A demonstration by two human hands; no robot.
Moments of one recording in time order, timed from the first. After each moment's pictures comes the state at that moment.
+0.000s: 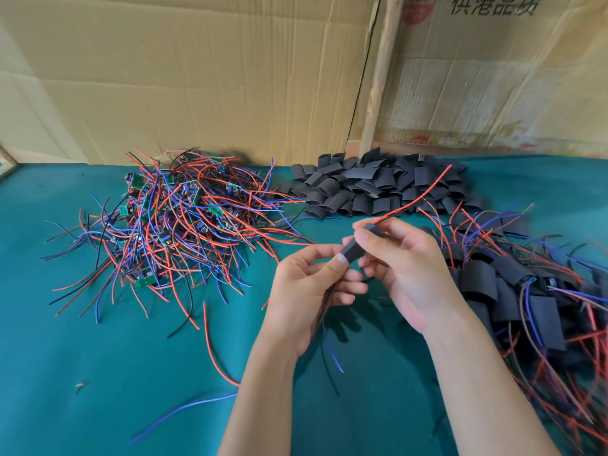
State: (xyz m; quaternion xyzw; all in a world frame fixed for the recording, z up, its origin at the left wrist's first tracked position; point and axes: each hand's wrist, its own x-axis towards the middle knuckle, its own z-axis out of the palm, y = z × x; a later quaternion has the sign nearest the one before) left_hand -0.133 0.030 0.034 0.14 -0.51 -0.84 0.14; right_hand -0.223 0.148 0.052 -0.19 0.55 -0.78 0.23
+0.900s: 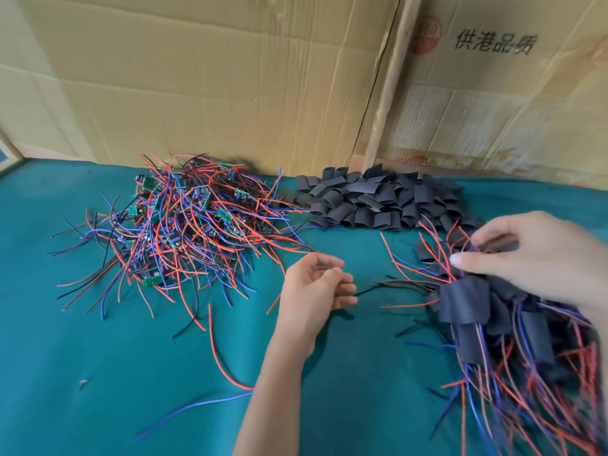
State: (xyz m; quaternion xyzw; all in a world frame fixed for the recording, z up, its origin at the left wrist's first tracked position) left_hand -0.141 0.032 0.030 0.23 -0.56 -0.78 0.18; right_hand -0.251 0.238 0.149 -0.15 0.97 -0.19 0.03
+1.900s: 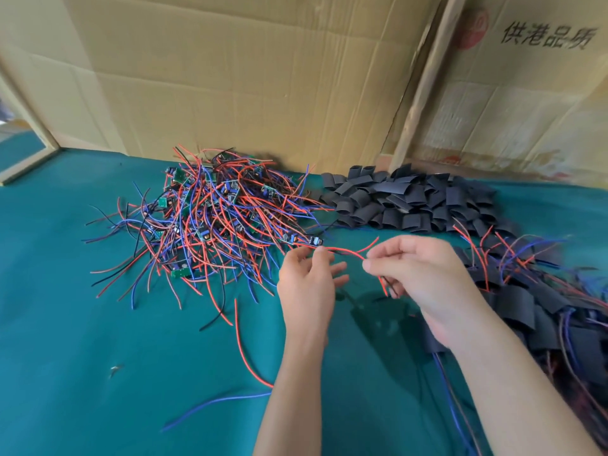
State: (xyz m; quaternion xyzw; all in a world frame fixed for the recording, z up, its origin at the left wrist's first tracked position) left_hand -0.142 0.011 0.021 0.34 -0.49 -0.73 0.34; right_hand -0.203 0.126 0.079 -0.17 0.76 -0.60 0.20
